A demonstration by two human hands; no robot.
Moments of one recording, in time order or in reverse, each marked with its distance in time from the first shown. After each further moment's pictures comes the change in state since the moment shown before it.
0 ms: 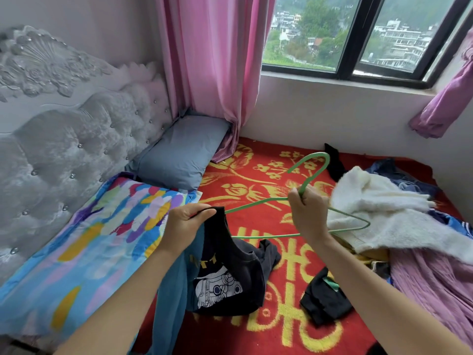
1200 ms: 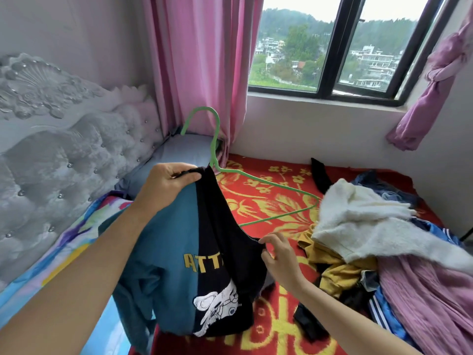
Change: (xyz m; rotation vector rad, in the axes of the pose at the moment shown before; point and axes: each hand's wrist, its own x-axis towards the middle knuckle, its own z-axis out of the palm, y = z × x) left_hand 0.067 0.067 -0.043 0.055 -0.093 0.165; right_hand -0.067 0.059 0.020 -0.019 -0.336 -0.015
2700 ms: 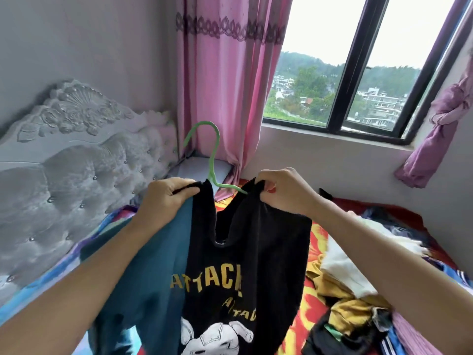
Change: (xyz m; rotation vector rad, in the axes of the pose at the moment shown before) left_hand -0.038 0.015 -0.054 0.137 0.184 0.050; right_hand 0.094 -0.183 -0.094 -0.357 -0.138 -0.403
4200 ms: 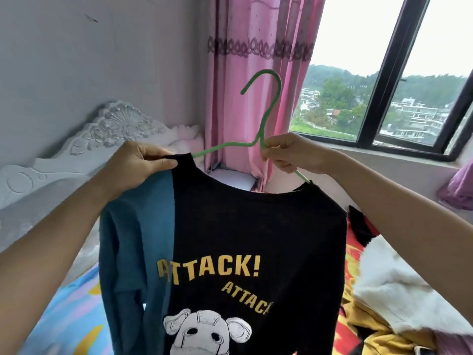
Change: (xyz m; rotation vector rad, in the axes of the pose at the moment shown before) left_hand 0.042 0.031 -0.118 -0.031 -0.068 -0.061; right_hand 0.091 -0.027 -0.045 0.550 -0.320 0.023
